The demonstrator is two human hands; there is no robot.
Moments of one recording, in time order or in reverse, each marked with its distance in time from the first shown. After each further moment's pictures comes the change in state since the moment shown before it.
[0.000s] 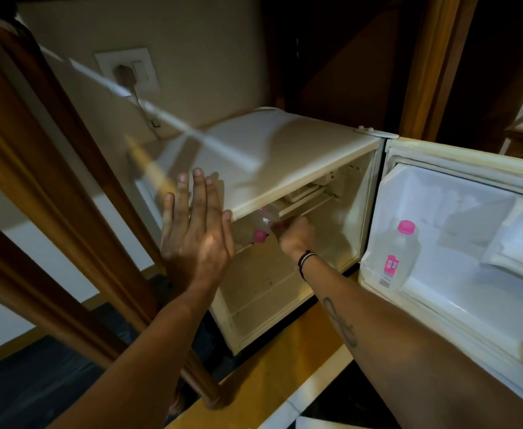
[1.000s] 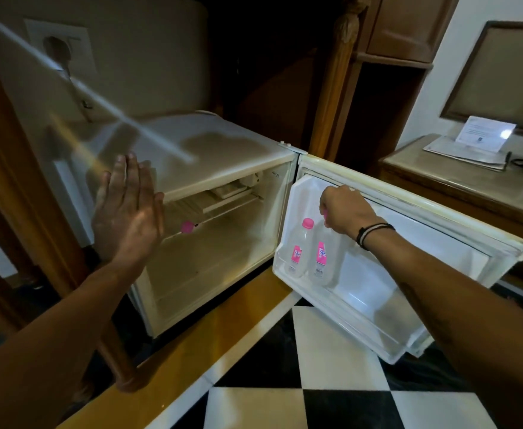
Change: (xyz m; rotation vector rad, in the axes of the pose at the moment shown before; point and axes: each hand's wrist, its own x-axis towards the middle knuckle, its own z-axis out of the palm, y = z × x) left_hand -0.007 -0.003 0.020 -0.075 -0.204 -0.095; right_hand -0.072 -0.019 -0.272 -1.173 0.122 -0.350
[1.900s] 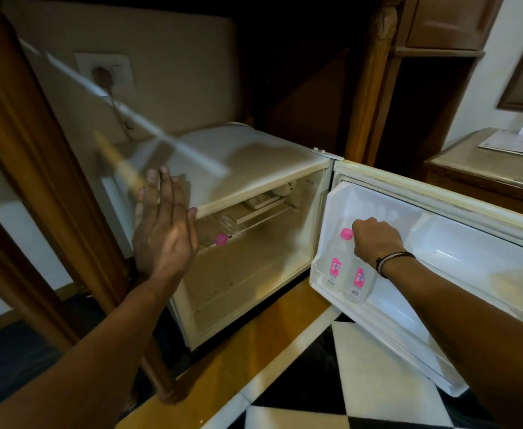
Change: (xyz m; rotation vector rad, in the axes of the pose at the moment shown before) left_hand 0.001 -0.001 -0.010 0.068 0.076 0.019; right_hand 0.019 -0.002 0.076 -0.115 -0.076 0.062
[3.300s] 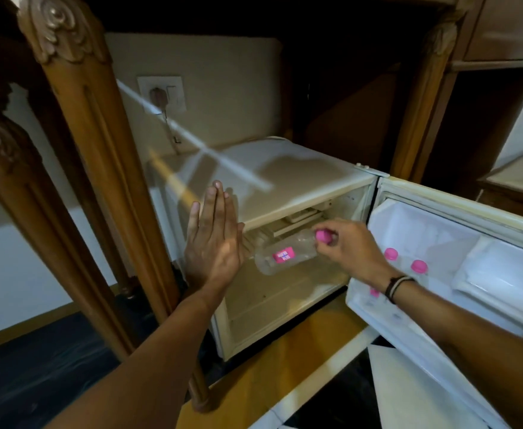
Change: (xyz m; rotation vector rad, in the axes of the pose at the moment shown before) left_hand 0.002 -0.001 0.010 0.021 0.081 0.125; right_hand -0.022 -0.106 -0.048 0.745 0.243 -0.443
